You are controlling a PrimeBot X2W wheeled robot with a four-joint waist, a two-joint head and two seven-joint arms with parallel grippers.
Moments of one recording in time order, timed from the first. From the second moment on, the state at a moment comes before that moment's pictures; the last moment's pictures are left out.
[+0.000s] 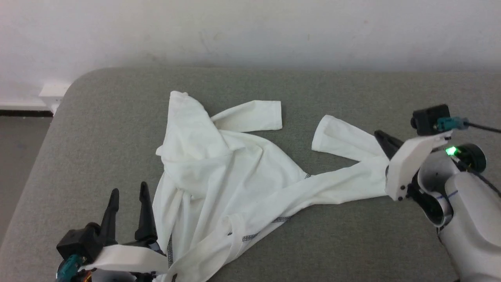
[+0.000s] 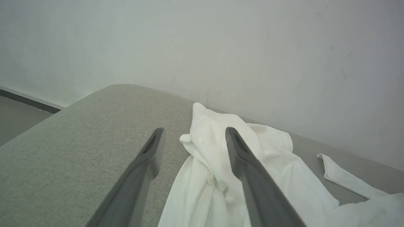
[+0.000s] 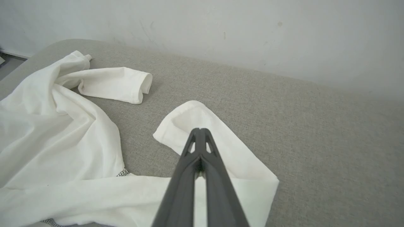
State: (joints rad) left arm 0.05 0.16 -0.10 0.03 -0.46 0.13 -0.25; right arm -0.52 -0.31 0.30 0.49 0.48 0.13 0.26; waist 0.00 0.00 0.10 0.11
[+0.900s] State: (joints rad) left arm 0.00 0.13 -0.14 0.04 -0.47 0.12 -0.25; right arm -0.61 -0.48 0.63 0.55 0.57 0.13 0.53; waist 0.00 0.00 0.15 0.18
